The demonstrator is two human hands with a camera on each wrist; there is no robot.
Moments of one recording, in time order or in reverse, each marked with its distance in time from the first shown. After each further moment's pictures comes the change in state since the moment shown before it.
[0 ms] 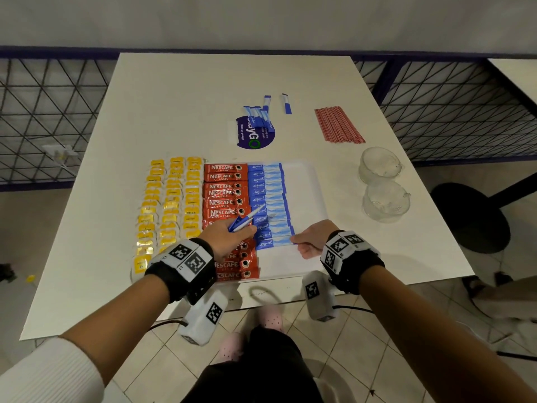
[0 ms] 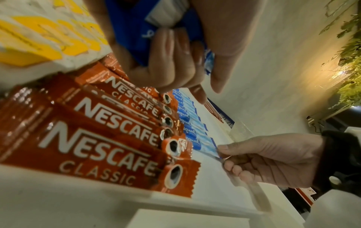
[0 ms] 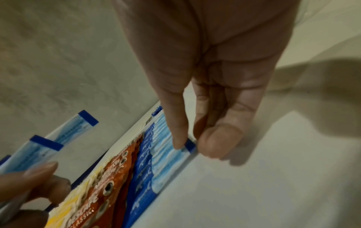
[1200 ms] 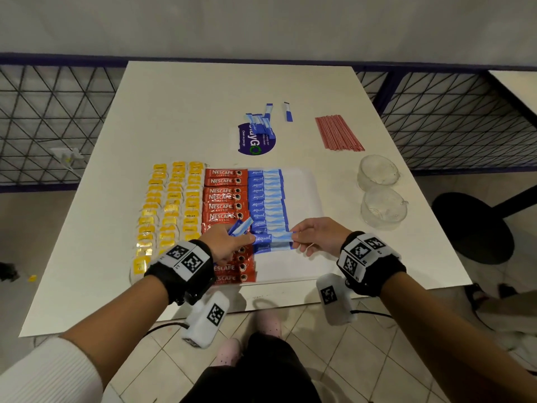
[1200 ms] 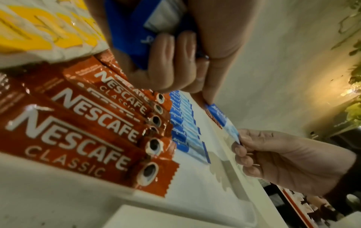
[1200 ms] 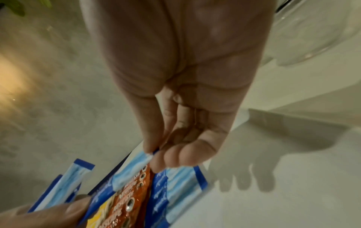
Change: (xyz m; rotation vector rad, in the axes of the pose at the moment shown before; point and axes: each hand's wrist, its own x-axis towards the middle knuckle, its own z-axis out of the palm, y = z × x) left_hand 0.005 -0.003 0.003 -0.076 -0.016 -0.052; right_hand -0.034 -0.005 -0.018 -0.140 -0.167 -0.370
